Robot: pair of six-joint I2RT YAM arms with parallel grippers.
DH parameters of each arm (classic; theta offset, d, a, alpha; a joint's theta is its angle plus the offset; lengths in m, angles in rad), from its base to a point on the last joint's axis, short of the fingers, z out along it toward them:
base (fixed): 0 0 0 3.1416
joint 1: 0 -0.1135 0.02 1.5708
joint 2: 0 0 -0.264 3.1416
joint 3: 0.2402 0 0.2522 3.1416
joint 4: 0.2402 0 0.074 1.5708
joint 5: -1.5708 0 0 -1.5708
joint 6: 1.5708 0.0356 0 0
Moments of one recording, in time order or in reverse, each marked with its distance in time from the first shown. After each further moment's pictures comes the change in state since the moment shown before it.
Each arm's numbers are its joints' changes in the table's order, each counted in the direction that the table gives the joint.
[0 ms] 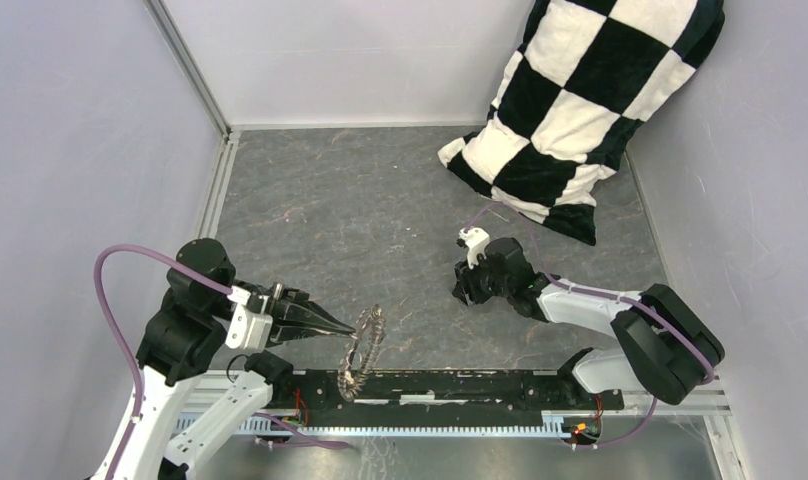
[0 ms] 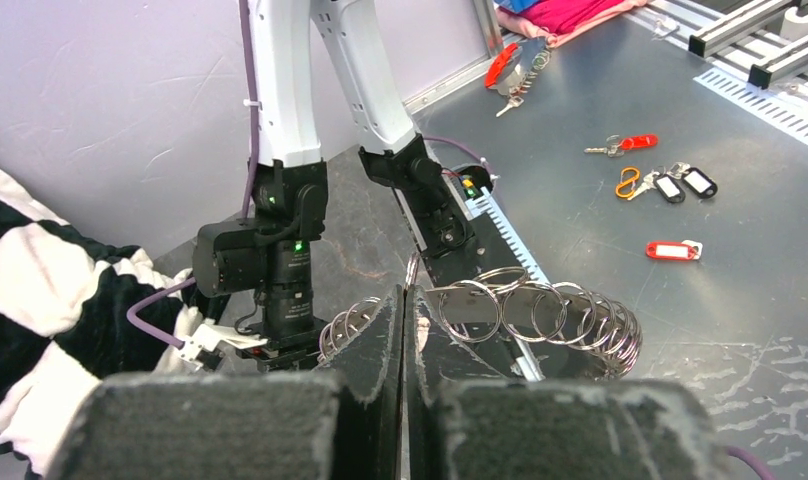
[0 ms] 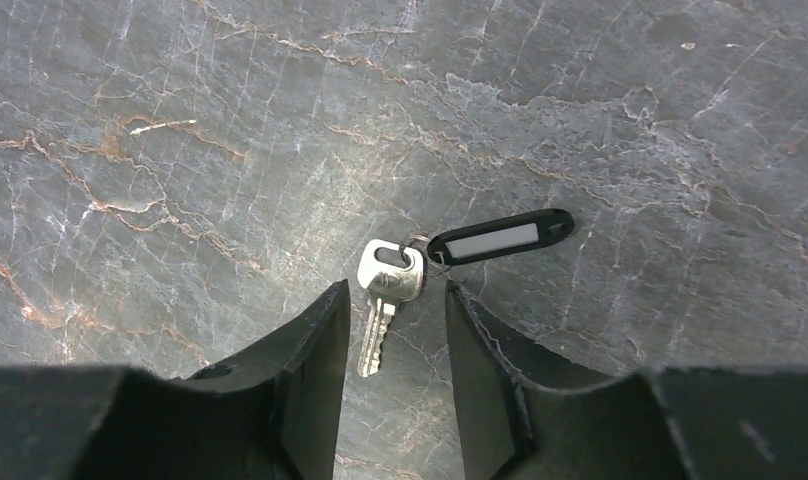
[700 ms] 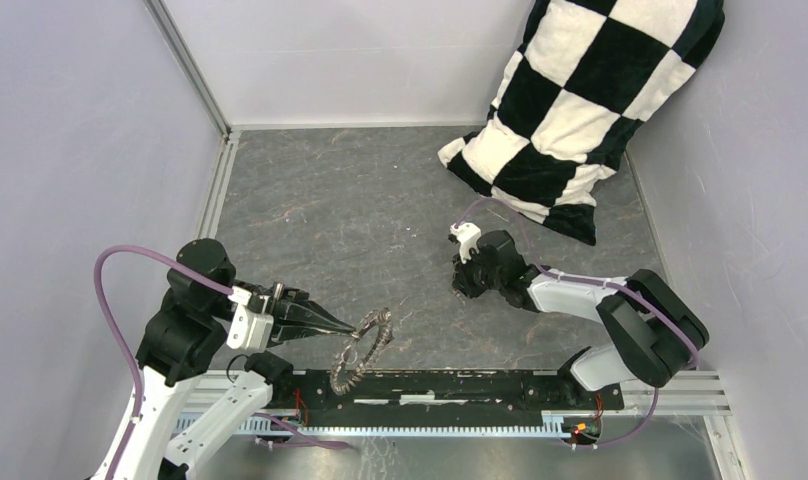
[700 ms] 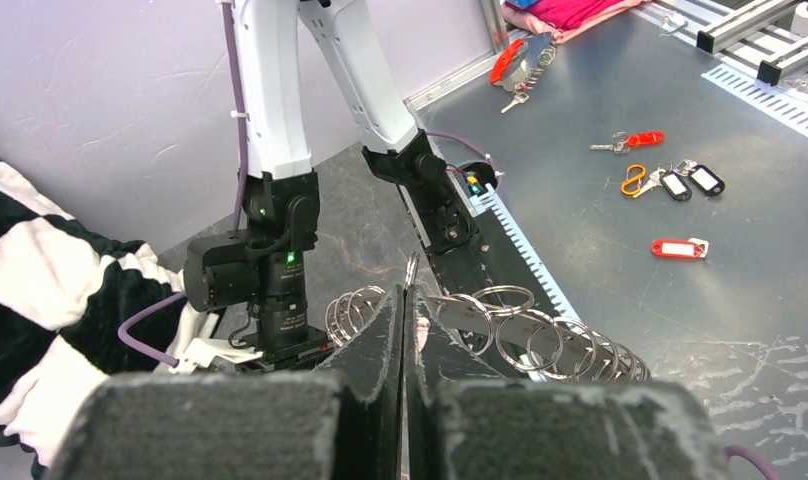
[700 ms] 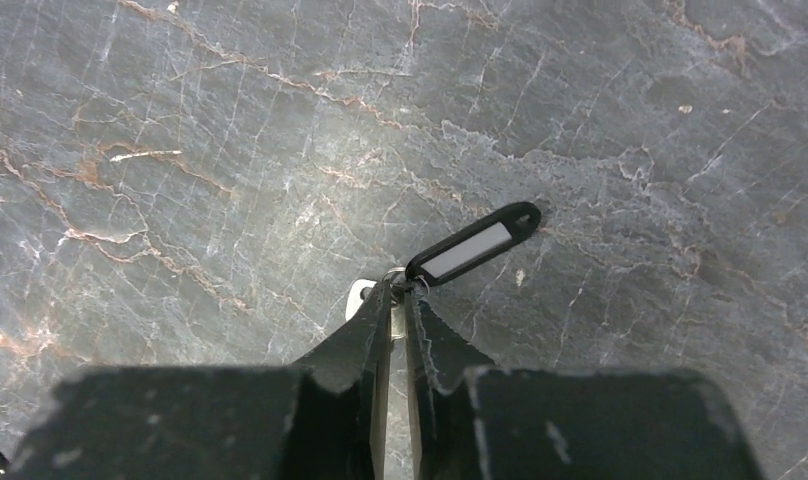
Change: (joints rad) left arm 0.000 -0.002 -0.001 0.008 0.016 0.014; right arm 0.000 0.102 0.073 -0.003 0.009 -0.040
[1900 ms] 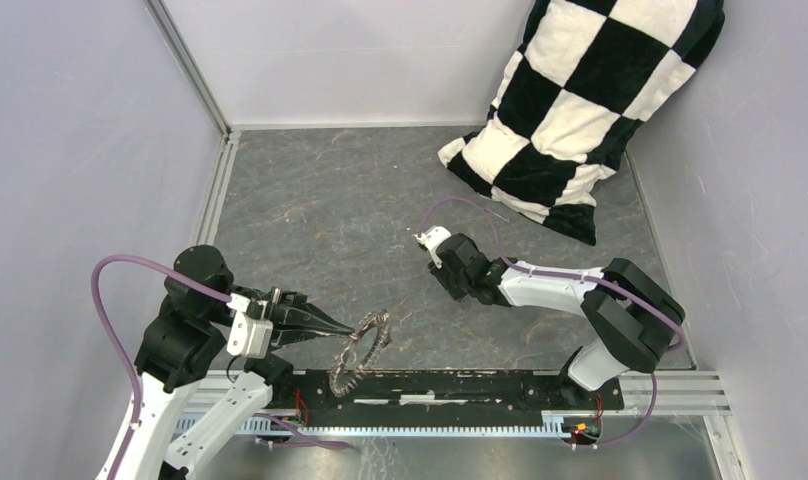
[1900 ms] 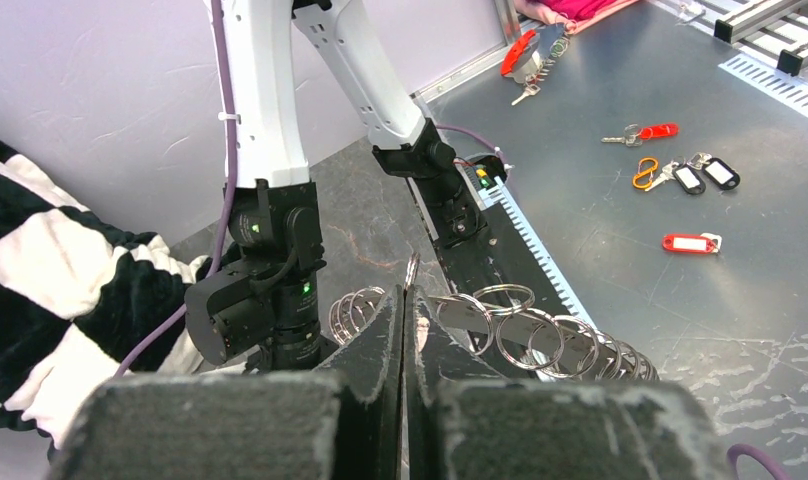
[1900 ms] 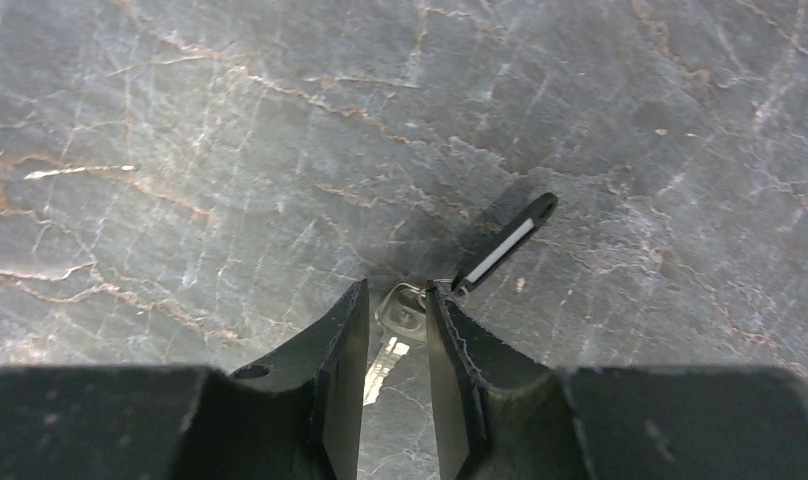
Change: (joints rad) left arm 0.000 -0.034 -0.020 0.003 0.028 0.006; right arm -0.216 0.110 0.220 0.284 -0.360 -0.041
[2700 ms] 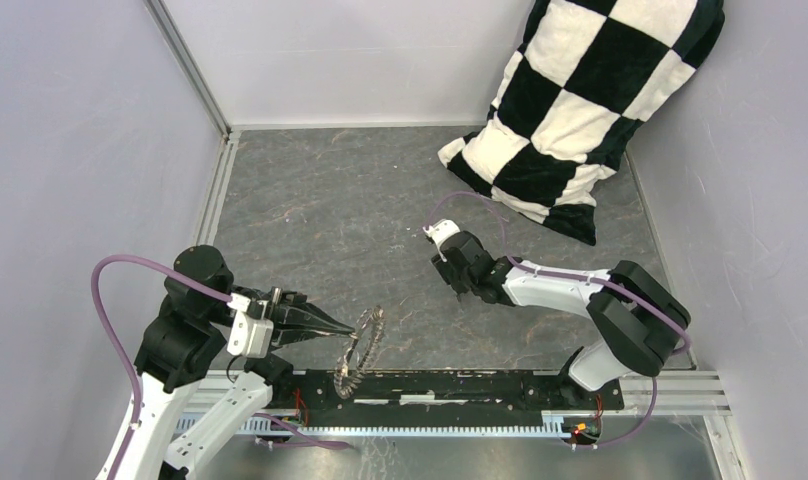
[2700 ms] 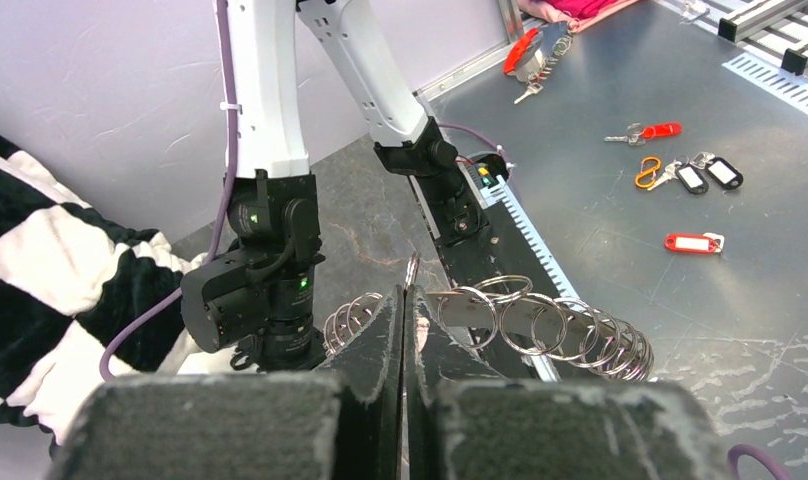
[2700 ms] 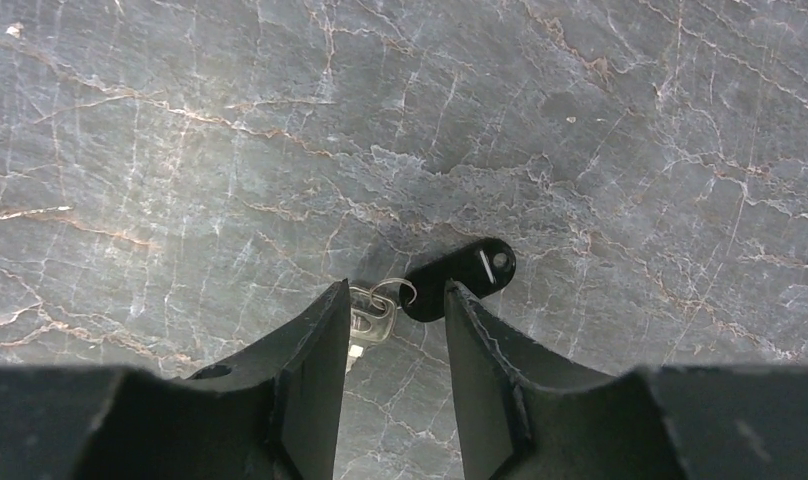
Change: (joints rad) left arm 0.000 -0.001 0.000 0.001 0.003 0.000; right arm 0.020 -0.032 -0.010 -0.010 -0.112 0.041
